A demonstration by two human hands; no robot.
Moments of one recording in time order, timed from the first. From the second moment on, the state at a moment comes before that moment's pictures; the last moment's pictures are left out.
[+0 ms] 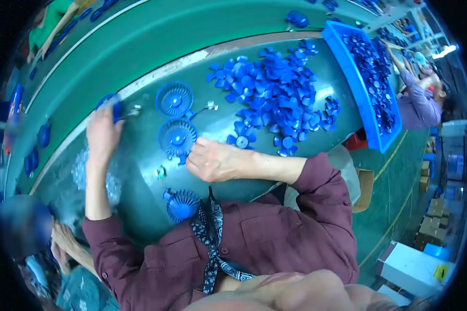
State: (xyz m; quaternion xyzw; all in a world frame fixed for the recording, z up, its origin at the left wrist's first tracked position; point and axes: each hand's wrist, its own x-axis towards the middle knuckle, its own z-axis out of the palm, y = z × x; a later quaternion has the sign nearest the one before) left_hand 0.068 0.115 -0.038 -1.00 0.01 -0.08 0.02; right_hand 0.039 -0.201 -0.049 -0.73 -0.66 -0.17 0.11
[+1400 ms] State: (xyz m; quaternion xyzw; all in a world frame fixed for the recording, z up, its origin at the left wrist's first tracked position) left_hand -0.025 -0.016 -0.058 -0.96 0.21 -0.05 -0.19; right_hand 0.024 -0.218 -0.085 -0.83 -0.42 0.02 0.37
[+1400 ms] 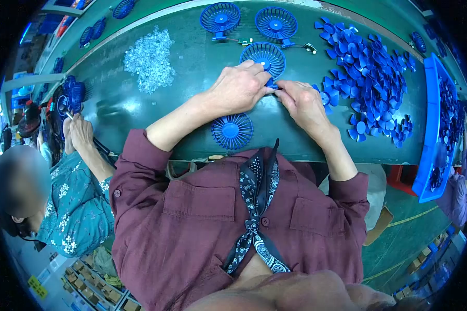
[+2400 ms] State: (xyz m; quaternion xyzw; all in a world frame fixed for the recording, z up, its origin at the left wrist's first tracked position) left_hand -0.011 0.002 -0.066 -0.91 0.15 -0.07 -0.38; right_hand 0.054 -0.187 -0.050 -0.85 -0.44 0.01 0.30
